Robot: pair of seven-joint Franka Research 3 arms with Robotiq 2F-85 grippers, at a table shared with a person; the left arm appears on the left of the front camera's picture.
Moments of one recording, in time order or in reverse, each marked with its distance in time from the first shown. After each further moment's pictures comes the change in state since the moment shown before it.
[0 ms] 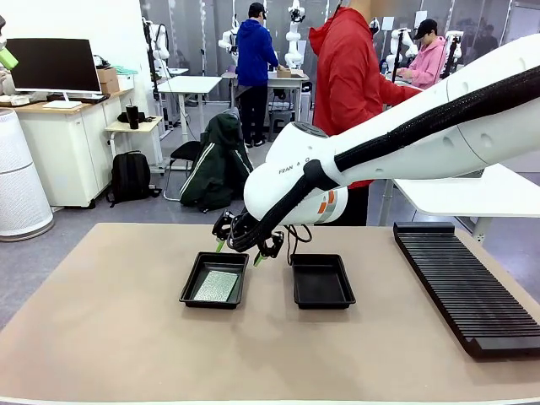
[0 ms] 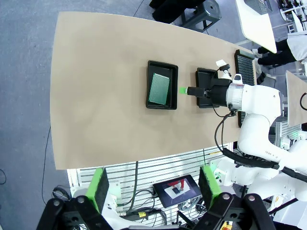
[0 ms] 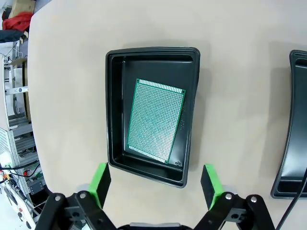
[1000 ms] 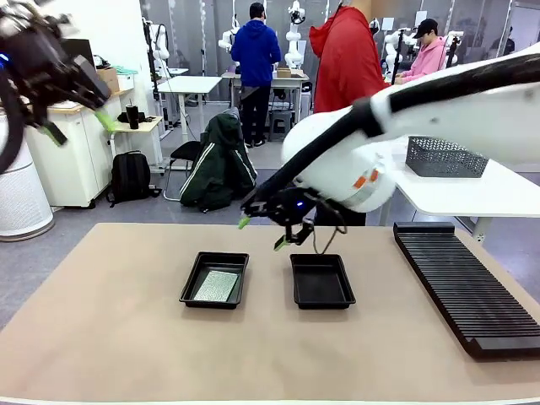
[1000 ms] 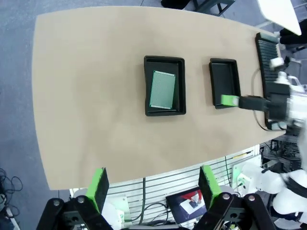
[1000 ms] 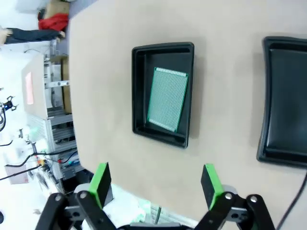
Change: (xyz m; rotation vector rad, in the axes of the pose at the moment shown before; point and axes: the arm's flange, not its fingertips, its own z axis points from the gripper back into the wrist) left arm 0.011 -0.076 -0.148 0.133 0.057 -0.107; right arm -0.013 -0.057 0.094 0.216 0.006 -0.042
